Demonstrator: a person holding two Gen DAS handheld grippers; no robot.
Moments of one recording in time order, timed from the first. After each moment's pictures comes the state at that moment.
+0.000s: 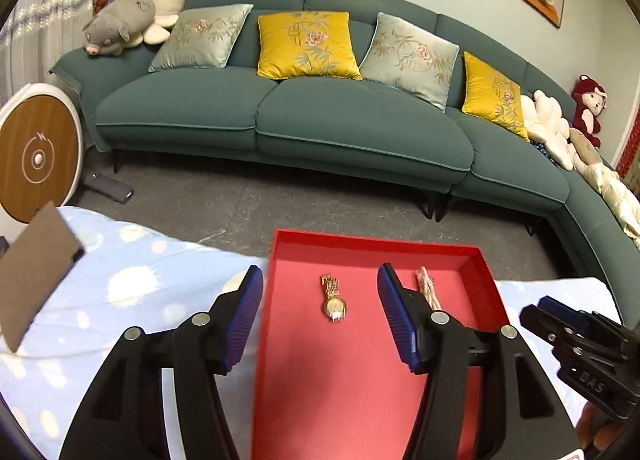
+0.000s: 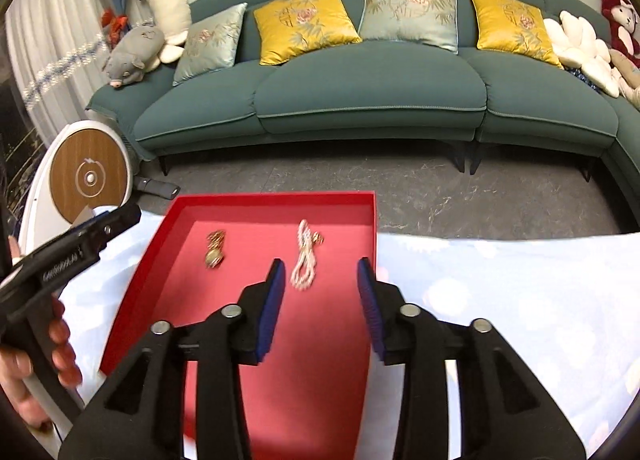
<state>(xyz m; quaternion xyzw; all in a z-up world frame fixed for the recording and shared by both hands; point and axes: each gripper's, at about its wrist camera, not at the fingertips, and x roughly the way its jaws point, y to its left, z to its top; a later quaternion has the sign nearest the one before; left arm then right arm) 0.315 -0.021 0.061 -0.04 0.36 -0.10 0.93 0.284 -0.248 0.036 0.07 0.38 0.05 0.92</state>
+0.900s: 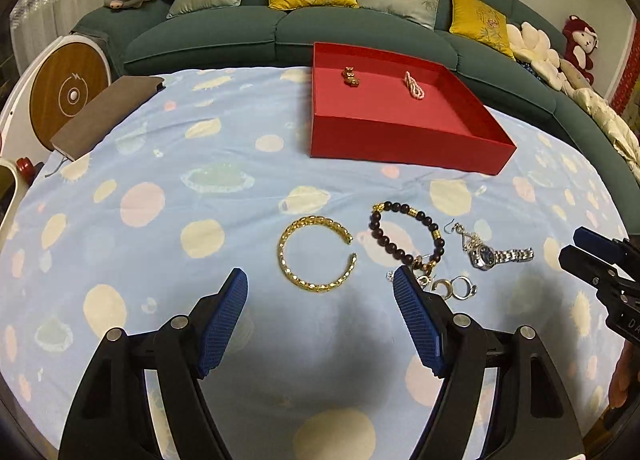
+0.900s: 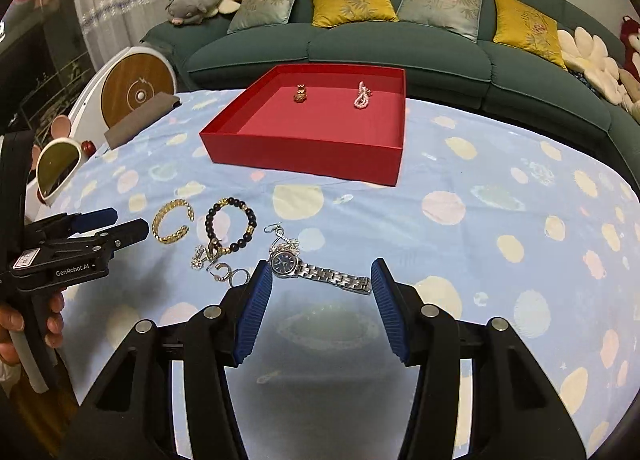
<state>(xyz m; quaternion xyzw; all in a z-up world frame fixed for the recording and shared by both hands) 0.079 0.034 -0.009 0.00 0.45 -0.10 0.89 0.053 -0.207 0.003 0.00 0.41 0.10 0.91</state>
